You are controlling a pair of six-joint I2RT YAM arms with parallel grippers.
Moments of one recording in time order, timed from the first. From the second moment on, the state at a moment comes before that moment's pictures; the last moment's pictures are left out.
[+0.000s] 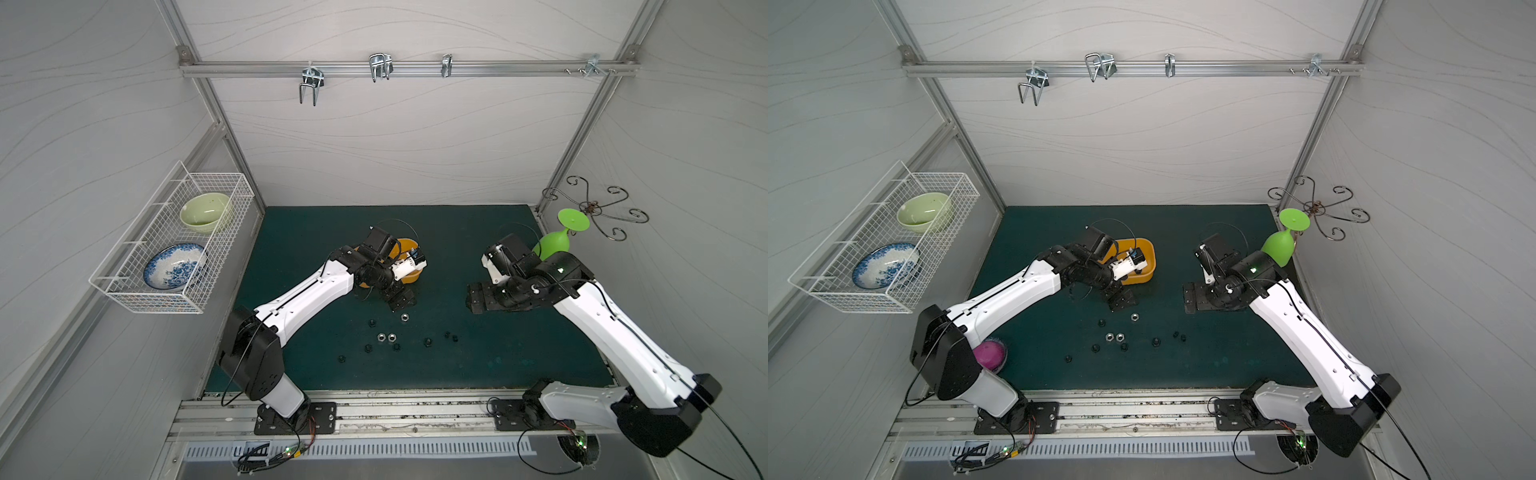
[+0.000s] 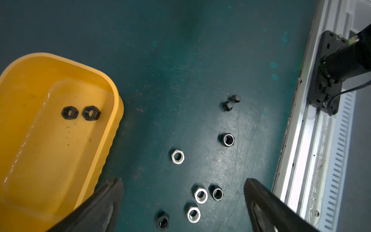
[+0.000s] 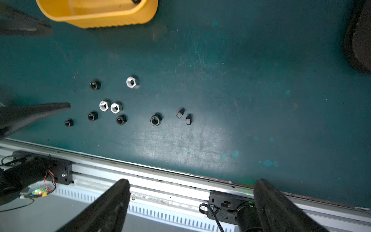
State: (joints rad) left arm -0.63 1.60 1.35 -0.82 0.37 0.38; right arm 0.68 1.20 1.37 -1.39 -0.01 0.47
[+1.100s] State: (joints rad) left arm -0.70 1.94 1.53 -1.05 0.17 0.36; right arm 0.85 1.04 0.98 -1.01 -0.18 0.42
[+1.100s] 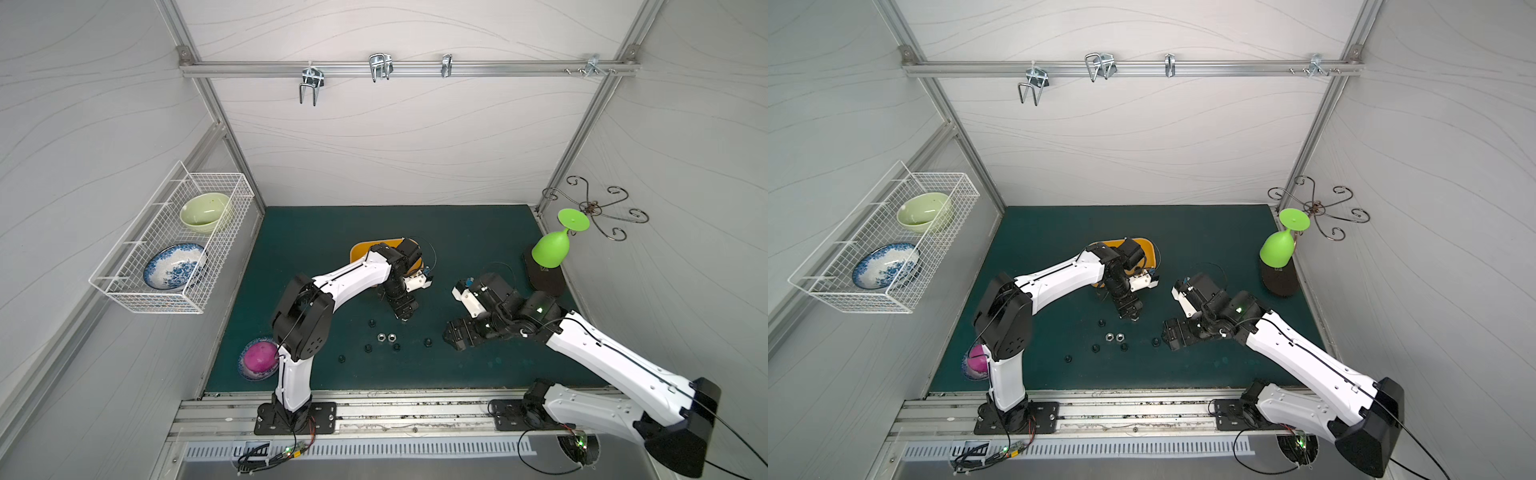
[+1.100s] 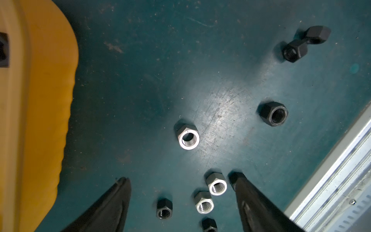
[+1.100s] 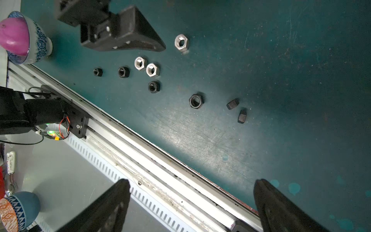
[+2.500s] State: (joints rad) left arm -0.76 2.08 1.53 -0.99 0.11 0.36; right arm 0.94 0.91 0.90 -0.92 -0.11 0.38
